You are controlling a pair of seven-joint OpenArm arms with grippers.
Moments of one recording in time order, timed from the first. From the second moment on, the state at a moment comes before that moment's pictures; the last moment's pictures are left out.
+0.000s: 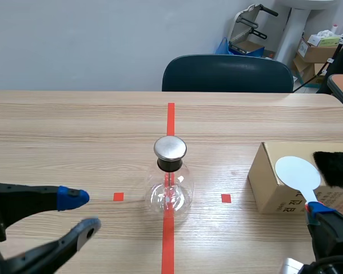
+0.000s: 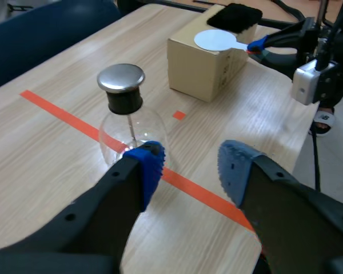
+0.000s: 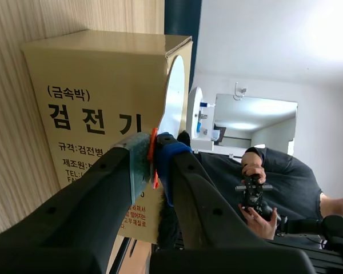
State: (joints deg) left arm 49.5 -30.9 -4.5 117.7 -0.3 -37.8 -22.0; right arm -39.0 21.3 -3.2 81.4 -71.7 -38.7 10.2
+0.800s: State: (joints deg) left arm 27.8 -15.3 -4.5 90.3 10.2 -35.9 -18.2; right arm -35.5 21.3 -17.1 91.7 -84.2 -38.3 -14.3
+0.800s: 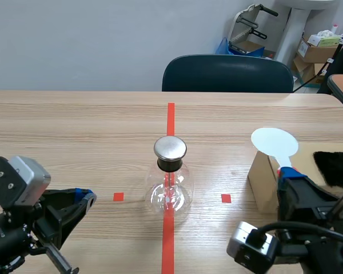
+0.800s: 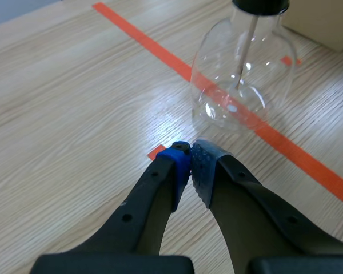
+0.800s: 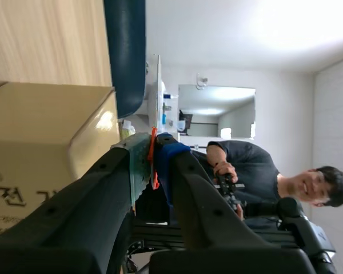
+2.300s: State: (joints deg) left arm 14.7 -8.8 -3.7 72.3 25.4 -35.3 -25.7; right arm -30.4 21.3 -24.5 91.4 -91.3 -38.3 -18.8
